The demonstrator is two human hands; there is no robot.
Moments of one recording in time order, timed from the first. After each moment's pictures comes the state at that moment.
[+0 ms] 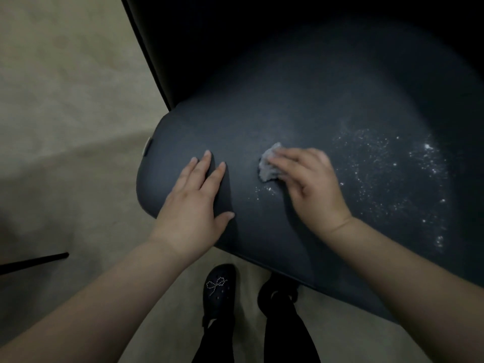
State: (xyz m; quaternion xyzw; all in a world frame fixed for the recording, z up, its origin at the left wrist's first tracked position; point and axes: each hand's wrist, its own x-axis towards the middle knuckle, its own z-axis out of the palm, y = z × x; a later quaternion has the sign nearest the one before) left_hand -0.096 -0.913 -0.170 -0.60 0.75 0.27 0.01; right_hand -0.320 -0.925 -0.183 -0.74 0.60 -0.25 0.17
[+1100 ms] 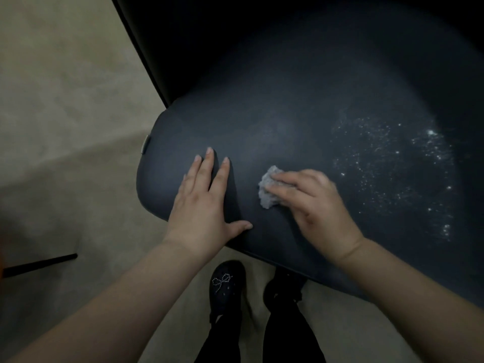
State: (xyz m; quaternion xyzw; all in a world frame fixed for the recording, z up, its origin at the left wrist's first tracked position) left_hand -0.114 -0.902 -0.173 -0.62 0.75 0.24 0.04; right_hand -0.329 -0.884 -0.186 -0.78 0.56 -0.21 0.18
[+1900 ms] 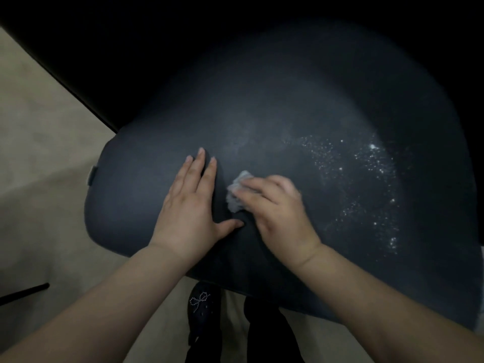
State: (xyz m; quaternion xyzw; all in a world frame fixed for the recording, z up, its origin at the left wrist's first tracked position) left_hand -0.185 -0.937 -0.168 -0.59 0.77 0.24 0.02; right_hand -0.356 -0.902 -0.186 -0.73 0.60 -0.27 0.17
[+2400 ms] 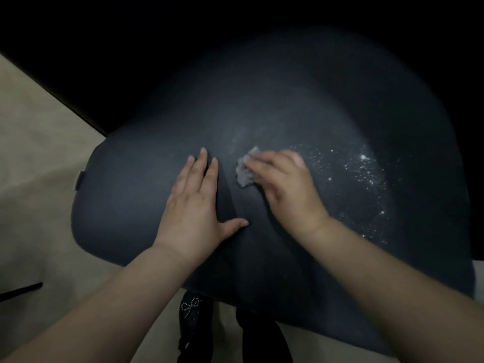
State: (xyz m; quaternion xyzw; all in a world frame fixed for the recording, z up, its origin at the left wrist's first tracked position) left_hand -0.217 -0.943 -0.165 -0.60 0.76 0.24 0.02; right_hand -0.399 -0.948 -0.186 -0.73 0.61 -0.26 0.18
